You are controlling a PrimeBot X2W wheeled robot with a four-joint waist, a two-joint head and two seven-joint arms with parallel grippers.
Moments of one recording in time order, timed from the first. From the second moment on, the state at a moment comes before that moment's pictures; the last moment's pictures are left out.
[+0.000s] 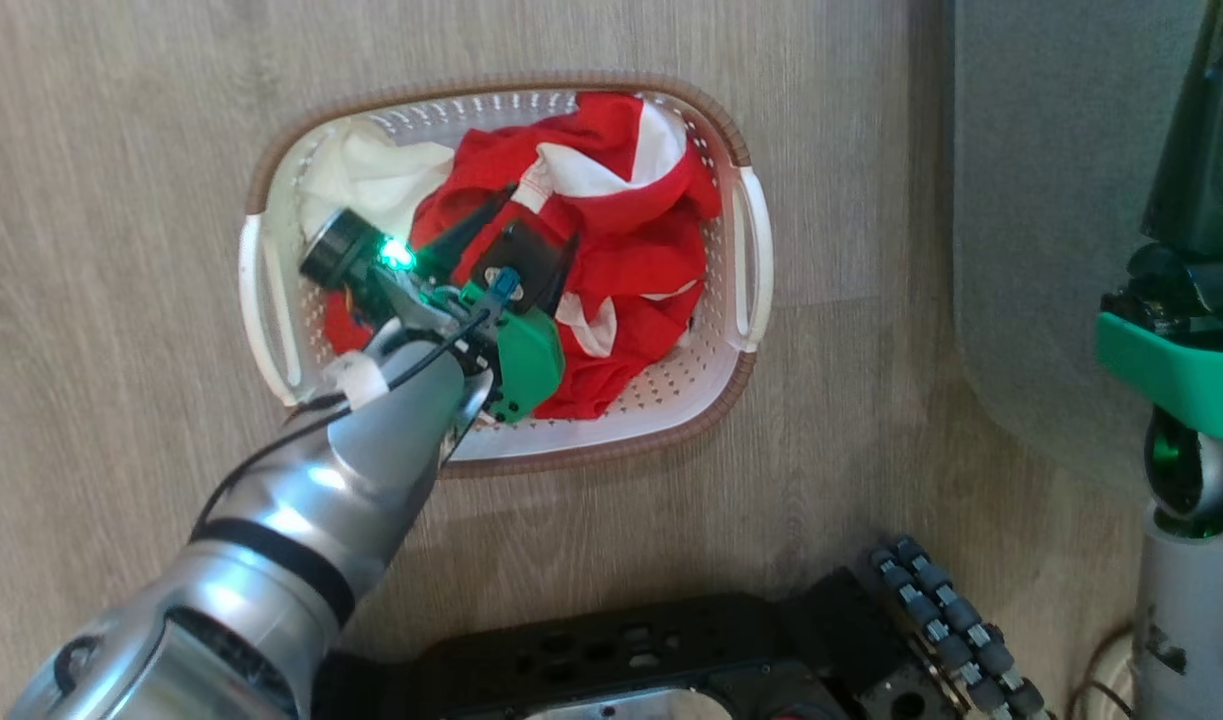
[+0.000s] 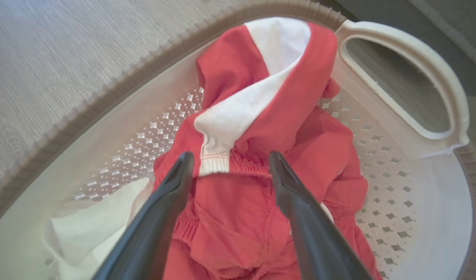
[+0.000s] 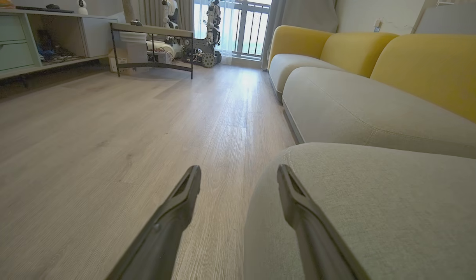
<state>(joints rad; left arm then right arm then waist) -0.92 0.04 -0.92 1.05 -0.22 0.05 -0.25 -0.37 -0.04 -0.11 -0.31 0.03 0.13 -0.26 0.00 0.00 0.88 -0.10</state>
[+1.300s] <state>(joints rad) -1.01 0.04 -1.09 1.13 -0.42 0.12 -0.22 -0.41 -0.04 -0.10 -0.30 0.07 0.13 -0.26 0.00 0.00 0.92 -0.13</state>
